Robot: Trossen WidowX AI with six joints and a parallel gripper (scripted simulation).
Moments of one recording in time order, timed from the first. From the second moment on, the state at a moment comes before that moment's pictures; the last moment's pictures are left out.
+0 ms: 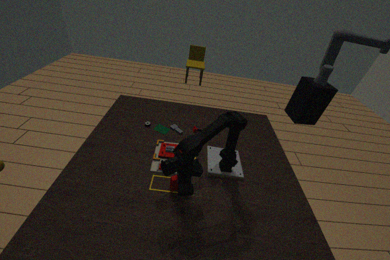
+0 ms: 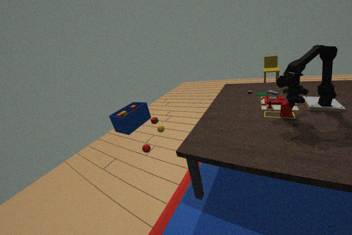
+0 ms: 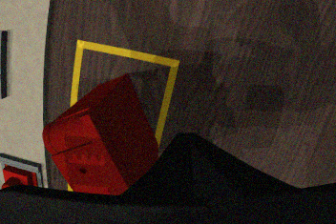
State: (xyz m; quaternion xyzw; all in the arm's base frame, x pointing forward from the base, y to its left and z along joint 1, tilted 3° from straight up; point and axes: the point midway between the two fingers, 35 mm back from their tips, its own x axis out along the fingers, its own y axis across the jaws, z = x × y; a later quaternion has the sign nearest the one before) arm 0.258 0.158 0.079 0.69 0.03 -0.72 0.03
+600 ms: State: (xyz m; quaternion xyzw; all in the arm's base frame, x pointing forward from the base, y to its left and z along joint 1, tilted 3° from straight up) arm 0.258 0.157 0.079 0.70 0.00 -0.72 0.00
